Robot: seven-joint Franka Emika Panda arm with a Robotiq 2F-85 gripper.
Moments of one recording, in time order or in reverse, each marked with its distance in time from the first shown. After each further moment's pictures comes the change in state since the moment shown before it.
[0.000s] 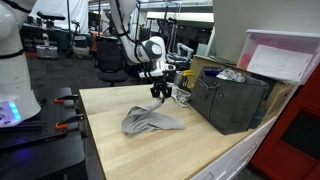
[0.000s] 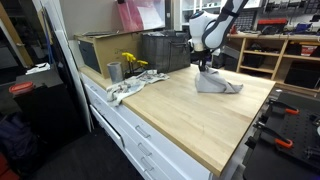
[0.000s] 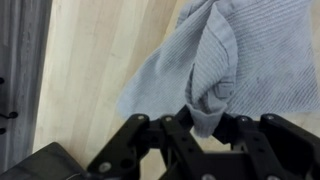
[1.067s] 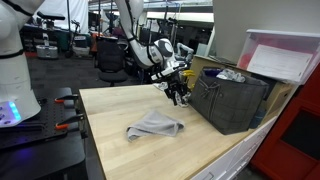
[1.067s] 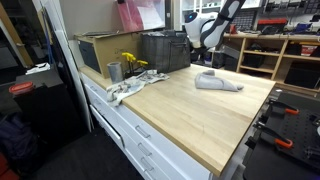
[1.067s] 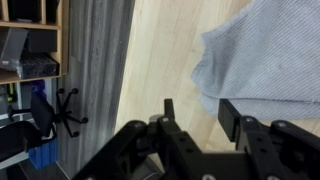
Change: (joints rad) arm -0.001 0.111 -0.067 0.210 -0.236 -0.096 0.245
